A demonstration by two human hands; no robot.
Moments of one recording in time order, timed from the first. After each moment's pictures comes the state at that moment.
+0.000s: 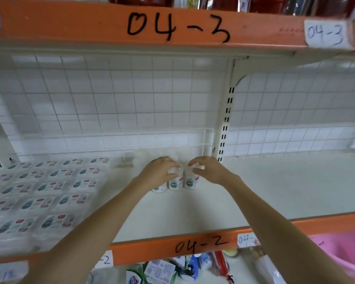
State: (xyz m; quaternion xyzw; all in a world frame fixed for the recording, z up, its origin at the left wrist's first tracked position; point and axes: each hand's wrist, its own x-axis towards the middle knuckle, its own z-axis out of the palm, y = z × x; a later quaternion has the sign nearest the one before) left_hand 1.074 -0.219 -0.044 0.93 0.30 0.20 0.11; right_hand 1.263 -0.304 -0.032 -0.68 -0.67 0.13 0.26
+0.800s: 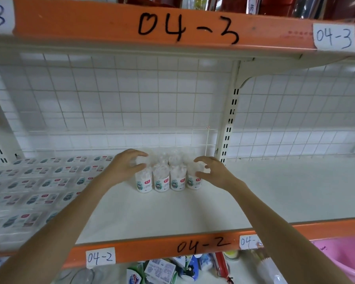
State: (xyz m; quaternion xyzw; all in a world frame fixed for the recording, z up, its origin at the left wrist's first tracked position) left_hand 0.984 -0.201 -0.026 0.84 0.37 0.32 0.23; right_hand 1.263 -0.313 -0.039 -0.69 -0.65 0.13 0.29
